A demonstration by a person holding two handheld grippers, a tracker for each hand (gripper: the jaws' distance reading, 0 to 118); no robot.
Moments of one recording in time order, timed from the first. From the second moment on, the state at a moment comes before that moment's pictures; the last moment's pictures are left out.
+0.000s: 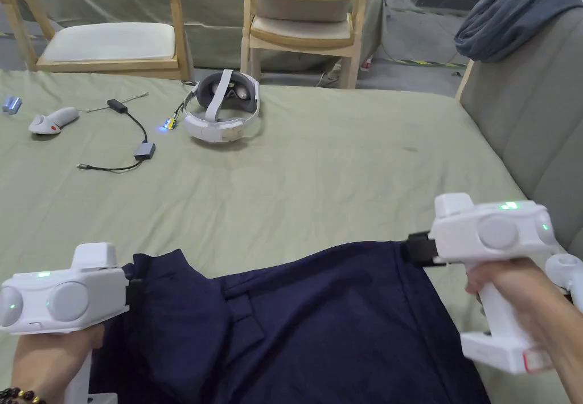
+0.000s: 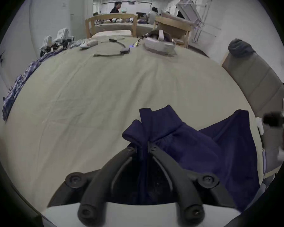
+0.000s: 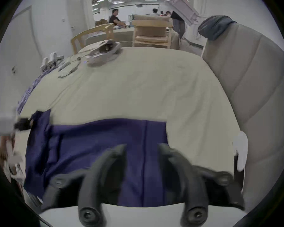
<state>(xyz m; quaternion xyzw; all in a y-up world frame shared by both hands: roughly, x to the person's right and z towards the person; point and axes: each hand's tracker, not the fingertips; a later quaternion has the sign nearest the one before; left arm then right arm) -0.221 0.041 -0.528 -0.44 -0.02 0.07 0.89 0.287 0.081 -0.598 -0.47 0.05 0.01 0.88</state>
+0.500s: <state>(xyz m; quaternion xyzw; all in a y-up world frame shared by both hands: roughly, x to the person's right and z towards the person) -0.212 0.036 -0.522 -0.39 -0.02 0.03 0.92 0.271 0.017 -0.662 -0.56 0.03 -0.02 0.83</state>
